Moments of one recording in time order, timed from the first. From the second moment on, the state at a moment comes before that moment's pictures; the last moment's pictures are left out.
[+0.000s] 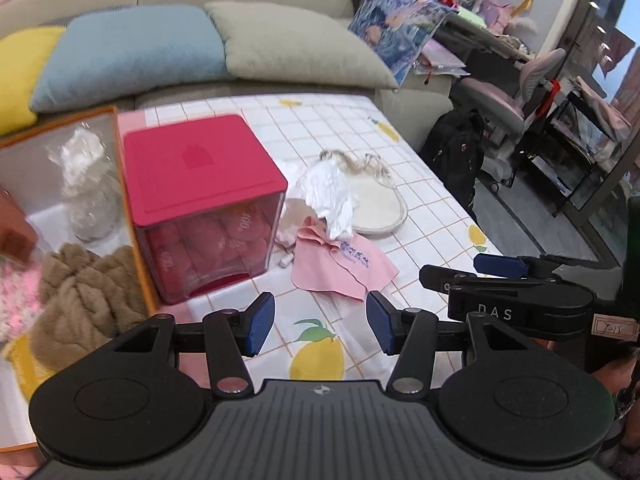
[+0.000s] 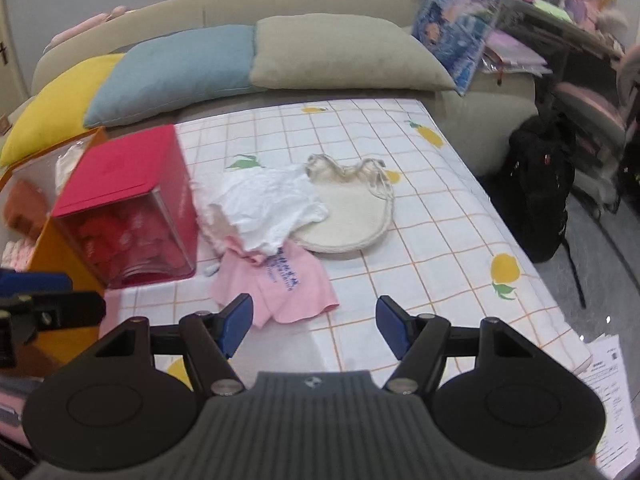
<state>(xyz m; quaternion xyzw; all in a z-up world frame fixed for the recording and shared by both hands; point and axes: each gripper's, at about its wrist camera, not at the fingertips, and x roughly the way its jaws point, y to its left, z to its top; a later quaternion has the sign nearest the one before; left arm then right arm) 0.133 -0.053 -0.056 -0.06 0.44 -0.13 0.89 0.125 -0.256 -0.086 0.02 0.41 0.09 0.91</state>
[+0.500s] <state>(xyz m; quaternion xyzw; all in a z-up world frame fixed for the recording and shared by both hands) 0.173 -0.068 -0.092 -0.01 0.49 -0.09 0.87 0.207 -0.237 -0.153 0.02 0.47 0.18 0.87</state>
